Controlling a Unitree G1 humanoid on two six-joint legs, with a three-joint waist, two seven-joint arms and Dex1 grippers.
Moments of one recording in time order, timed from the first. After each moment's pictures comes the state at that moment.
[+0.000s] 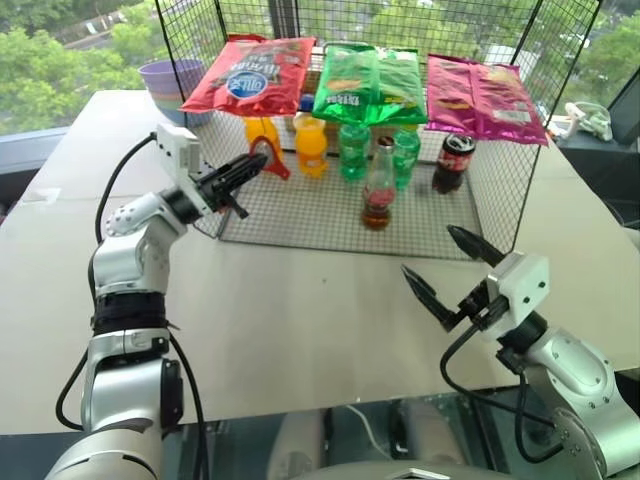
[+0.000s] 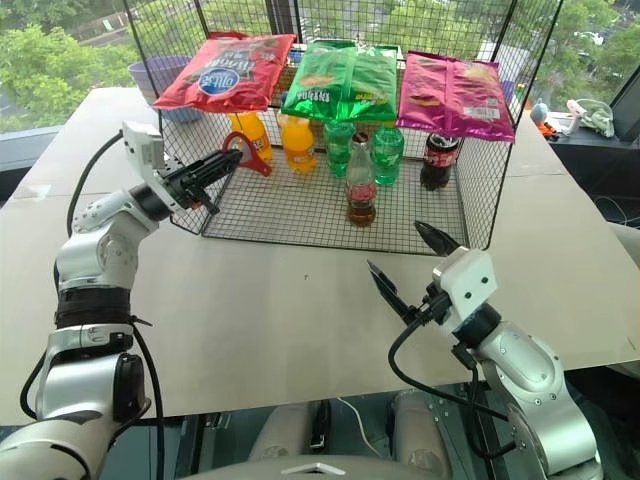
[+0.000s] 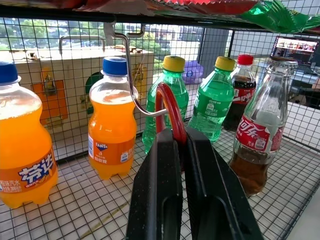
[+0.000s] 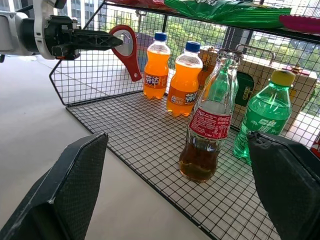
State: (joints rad) left arm -0.67 0.60 0.24 0.38 -0.48 0.26 -0.99; right arm 0.15 -0.41 0.07 -0.79 0.29 0.28 0.41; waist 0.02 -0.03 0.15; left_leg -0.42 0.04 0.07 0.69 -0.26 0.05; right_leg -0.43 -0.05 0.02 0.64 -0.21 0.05
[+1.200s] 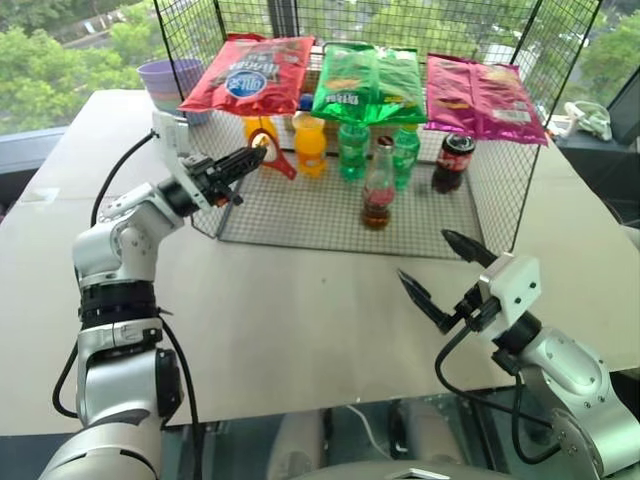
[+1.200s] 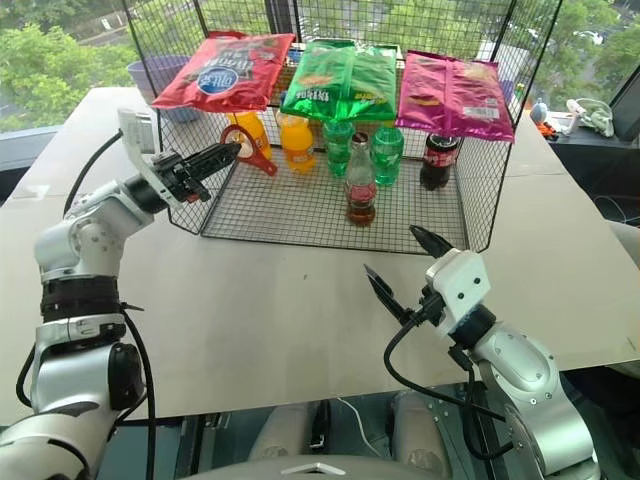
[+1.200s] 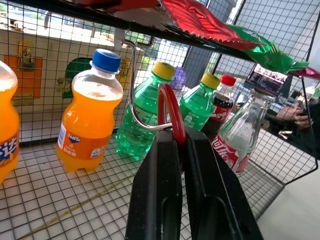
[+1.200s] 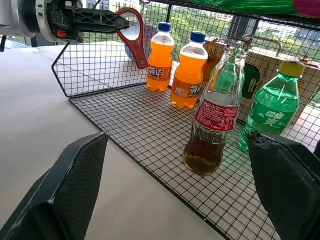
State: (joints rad) left arm -0.70 0.61 0.31 0.30 -0.63 0.62 -0.94; right arm 0.15 -0.41 0.09 -0.79 0.28 0.30 0.41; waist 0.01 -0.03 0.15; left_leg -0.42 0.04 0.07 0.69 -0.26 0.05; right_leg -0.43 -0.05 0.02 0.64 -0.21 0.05
